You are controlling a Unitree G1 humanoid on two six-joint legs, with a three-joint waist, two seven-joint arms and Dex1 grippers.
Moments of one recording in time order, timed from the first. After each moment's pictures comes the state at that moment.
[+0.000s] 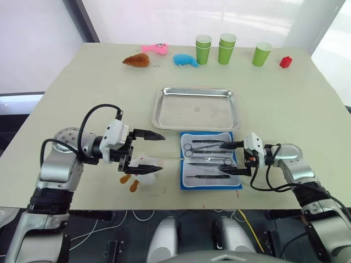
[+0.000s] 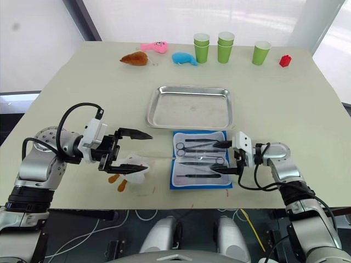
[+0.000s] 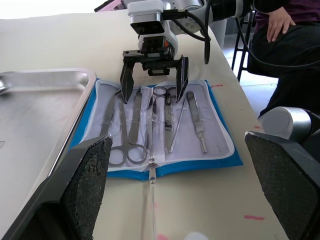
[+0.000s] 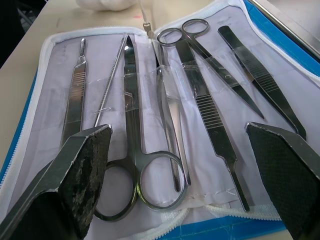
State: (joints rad) left arm -0.35 0.81 0.03 0.03 -0.50 0.09 -1.54; right arm -0.45 -0.47 0.19 0.49 0.23 -0.10 1.34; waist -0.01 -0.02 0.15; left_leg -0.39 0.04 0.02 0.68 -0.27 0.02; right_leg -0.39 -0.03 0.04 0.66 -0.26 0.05
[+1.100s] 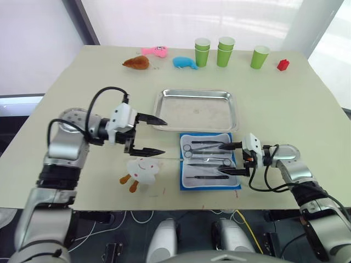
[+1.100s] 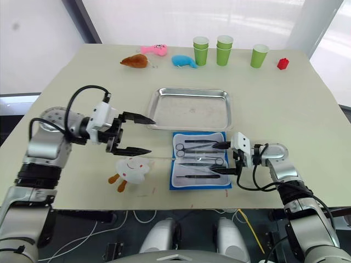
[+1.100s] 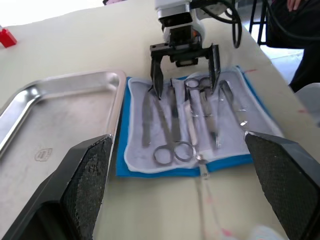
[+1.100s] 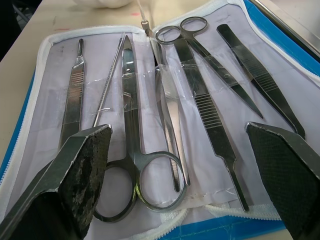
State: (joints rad) left arm -0.61 0.75 -0.09 0.28 -0.35 -0.02 -1.54; right arm -0.47 -0.46 0.21 0.53 0.23 -0.12 1.34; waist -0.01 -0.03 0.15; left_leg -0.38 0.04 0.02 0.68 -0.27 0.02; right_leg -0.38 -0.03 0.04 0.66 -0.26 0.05
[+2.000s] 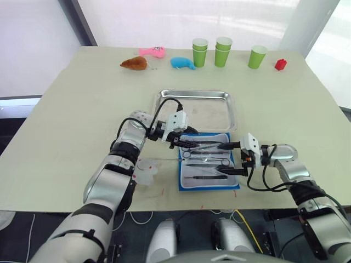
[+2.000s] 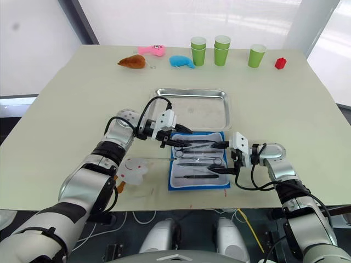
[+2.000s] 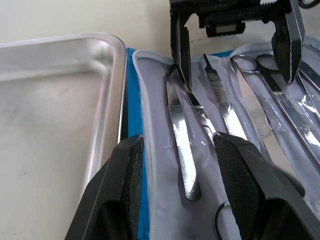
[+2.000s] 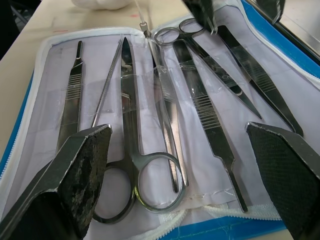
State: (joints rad) left arm -0.93 0.37 -0.24 0.96 -0.01 -0.31 -1.44; right arm -0.48 -0.45 0.22 0.55 0.23 -0.14 1.33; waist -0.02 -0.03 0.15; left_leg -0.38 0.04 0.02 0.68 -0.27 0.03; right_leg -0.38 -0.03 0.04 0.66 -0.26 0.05
